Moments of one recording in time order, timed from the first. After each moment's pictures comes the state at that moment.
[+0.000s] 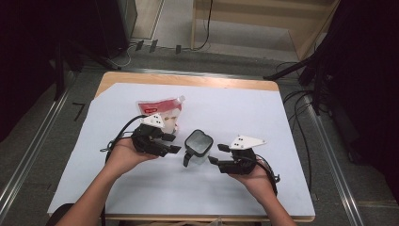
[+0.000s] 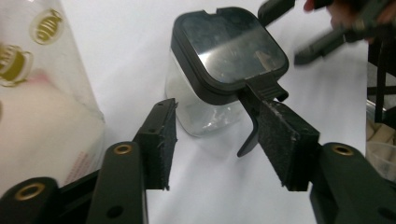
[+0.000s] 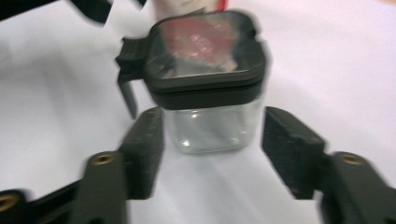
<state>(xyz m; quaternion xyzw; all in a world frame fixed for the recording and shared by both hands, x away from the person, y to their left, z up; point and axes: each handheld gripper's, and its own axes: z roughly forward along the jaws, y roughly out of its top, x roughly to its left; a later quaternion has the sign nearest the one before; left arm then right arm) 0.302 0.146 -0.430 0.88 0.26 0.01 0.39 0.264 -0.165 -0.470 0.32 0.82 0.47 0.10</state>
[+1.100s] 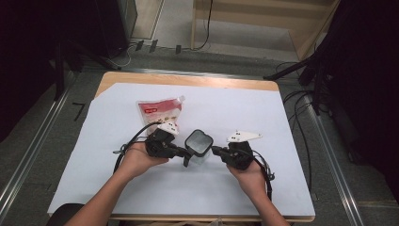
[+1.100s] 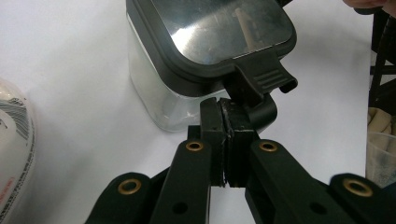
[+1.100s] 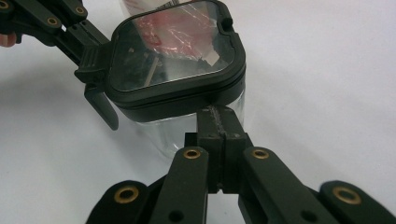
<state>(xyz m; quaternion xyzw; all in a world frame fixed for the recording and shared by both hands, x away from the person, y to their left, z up) 0.303 0.115 -0.454 0.90 0.27 -0.03 0.35 0.279 -0.155 -0.473 0.37 0.81 0.44 0.07</state>
